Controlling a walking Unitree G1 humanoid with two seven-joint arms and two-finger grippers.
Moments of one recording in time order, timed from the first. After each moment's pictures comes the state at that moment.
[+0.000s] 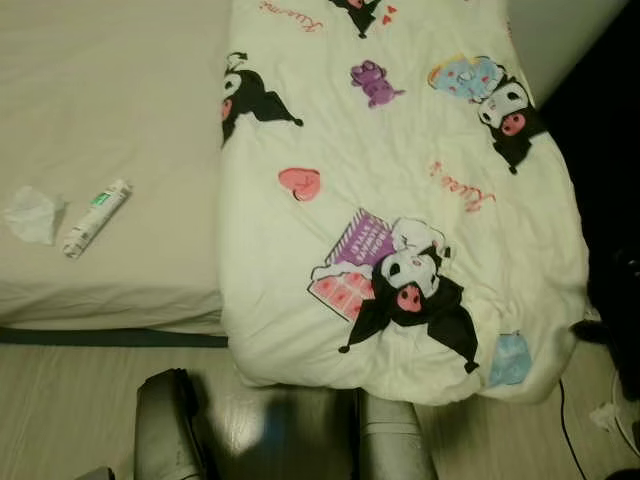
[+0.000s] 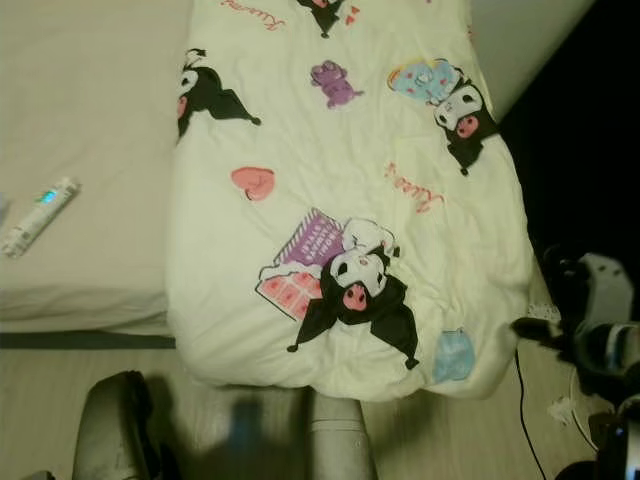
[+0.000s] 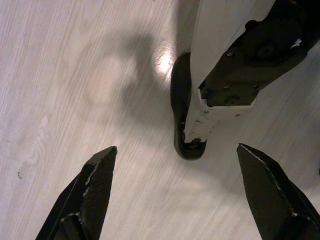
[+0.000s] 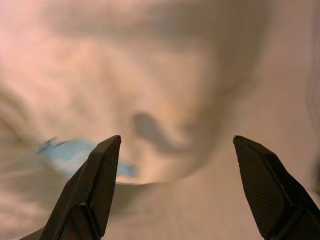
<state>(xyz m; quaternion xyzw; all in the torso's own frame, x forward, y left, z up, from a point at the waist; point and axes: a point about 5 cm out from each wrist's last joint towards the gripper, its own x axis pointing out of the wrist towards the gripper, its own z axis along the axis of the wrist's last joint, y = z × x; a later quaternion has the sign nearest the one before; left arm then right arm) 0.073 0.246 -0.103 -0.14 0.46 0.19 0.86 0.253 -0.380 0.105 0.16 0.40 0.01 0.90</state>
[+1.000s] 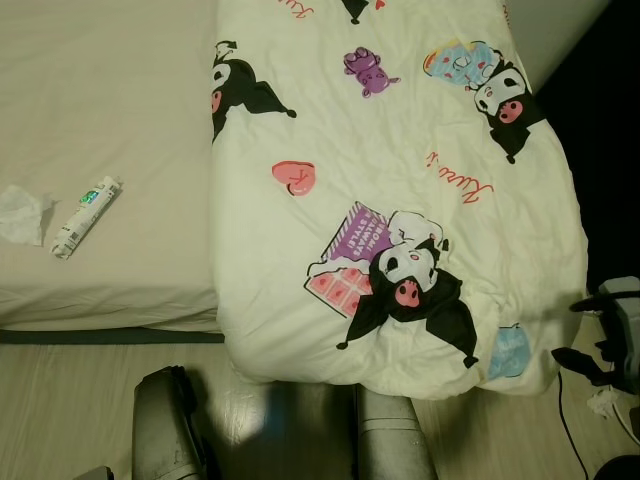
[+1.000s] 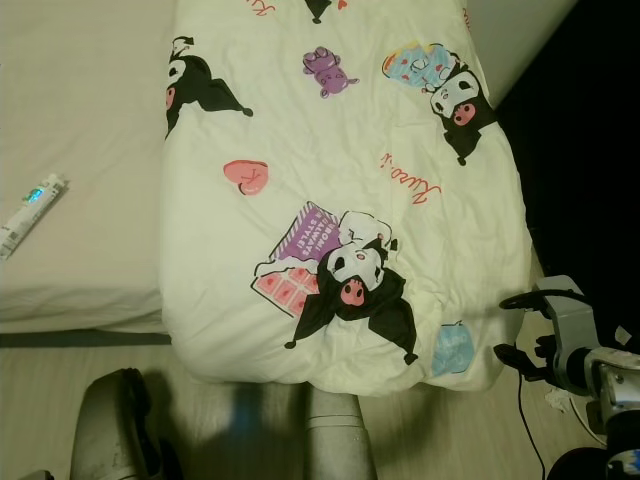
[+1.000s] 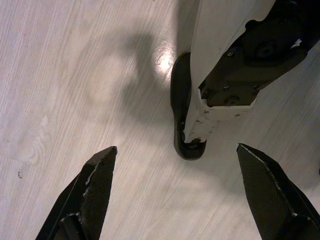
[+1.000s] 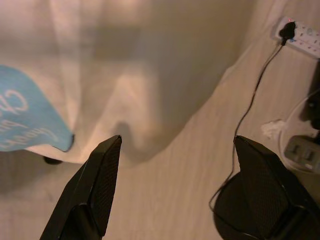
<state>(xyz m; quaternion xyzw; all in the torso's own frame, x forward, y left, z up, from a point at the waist) 0.074 0.247 -0.102 -0.14 0.46 0.19 0.86 0.245 -0.384 0.091 -0.10 0.40 0.03 0.91</state>
